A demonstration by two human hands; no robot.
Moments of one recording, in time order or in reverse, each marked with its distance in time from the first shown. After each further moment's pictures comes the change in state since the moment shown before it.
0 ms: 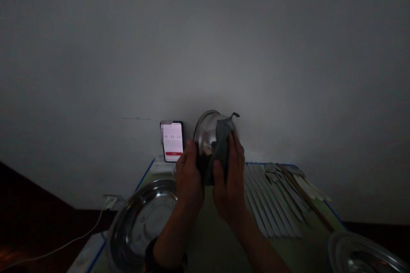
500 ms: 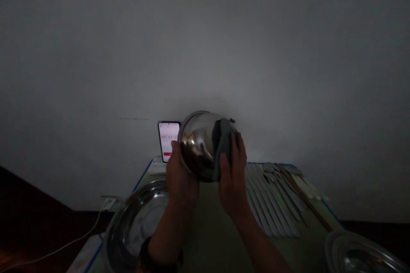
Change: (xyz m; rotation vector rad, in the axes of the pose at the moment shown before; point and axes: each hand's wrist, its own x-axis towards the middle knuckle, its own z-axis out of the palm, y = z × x) left_hand 0.008 0.002 0.002 -0.370 -0.027 -0.133; right_hand 0.002 0.018 0.000 0.110 0.001 0.195
